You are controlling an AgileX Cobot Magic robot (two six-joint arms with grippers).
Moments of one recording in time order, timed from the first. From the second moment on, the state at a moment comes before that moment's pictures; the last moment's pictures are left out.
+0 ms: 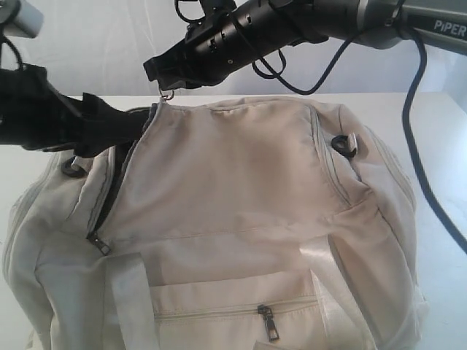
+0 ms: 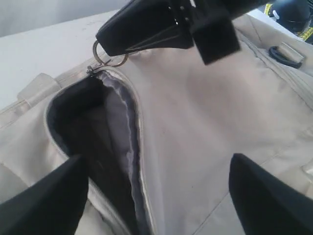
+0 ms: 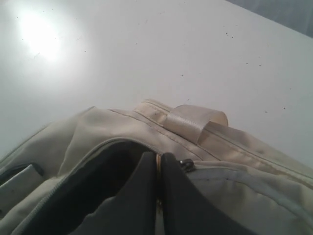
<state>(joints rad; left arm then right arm) -0.22 1.16 -0.84 -0.93 0.45 0.88 0.38 1.99 -1.78 0.78 0.69 -0.71</state>
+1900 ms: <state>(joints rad) -0.16 1.39 -0.96 -0.63 0.55 0.60 0.31 2.08 -1.78 0.41 0.56 -0.40</state>
